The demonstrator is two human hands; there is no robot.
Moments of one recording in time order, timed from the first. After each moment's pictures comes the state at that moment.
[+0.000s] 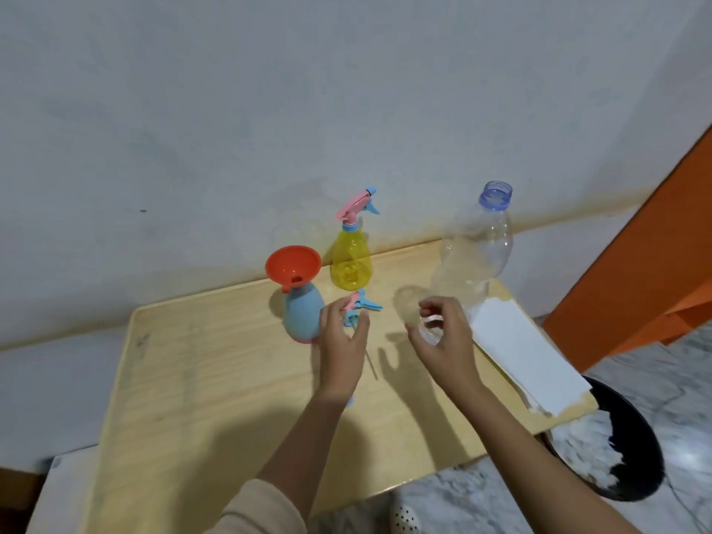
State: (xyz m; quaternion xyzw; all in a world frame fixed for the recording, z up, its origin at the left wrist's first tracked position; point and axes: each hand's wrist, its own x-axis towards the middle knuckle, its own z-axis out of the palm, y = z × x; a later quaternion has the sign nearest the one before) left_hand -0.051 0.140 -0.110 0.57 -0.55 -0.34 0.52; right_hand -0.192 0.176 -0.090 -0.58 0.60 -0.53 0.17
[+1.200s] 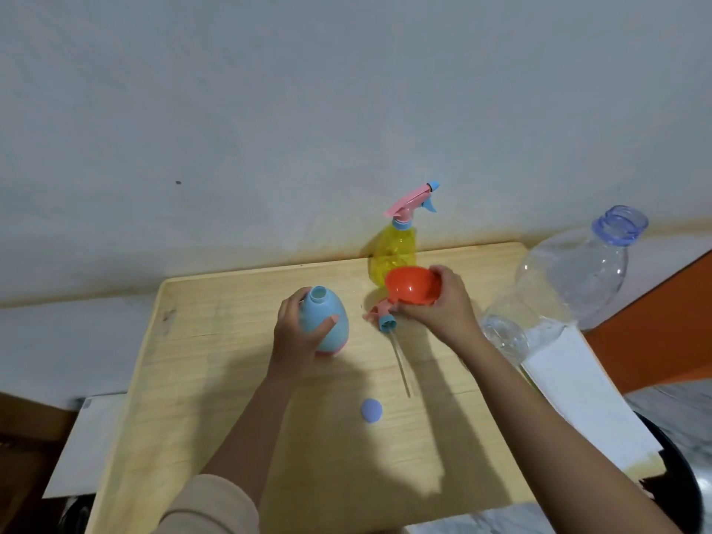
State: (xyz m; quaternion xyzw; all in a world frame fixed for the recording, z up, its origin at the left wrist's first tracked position) left_hand 0.067 0.085 -0.143 0.63 -0.52 -0.36 0.46; right_hand -0.155 0.072 -0.076 -0.56 0.67 -0.35 0.33
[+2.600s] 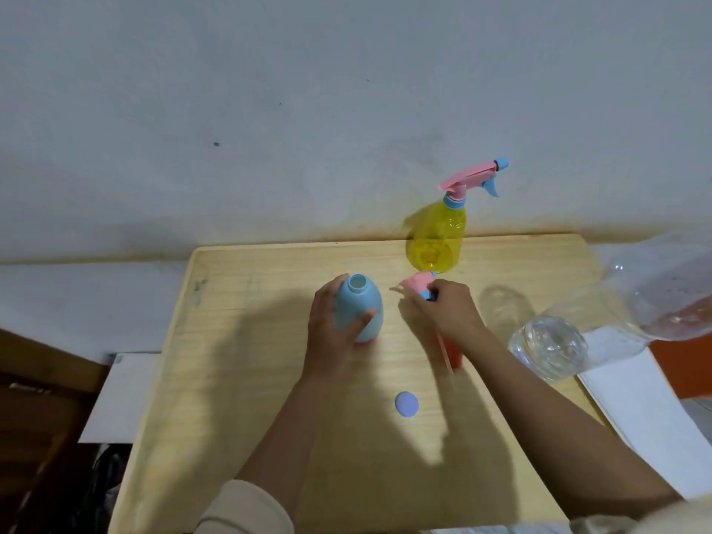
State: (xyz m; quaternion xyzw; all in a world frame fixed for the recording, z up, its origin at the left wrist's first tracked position) left_hand 0.071 0.098 -0.156 0.60 -0.54 -0.31 0.49; right_hand -0.113 0.040 -0.137 -0.63 0.70 -0.20 0.27
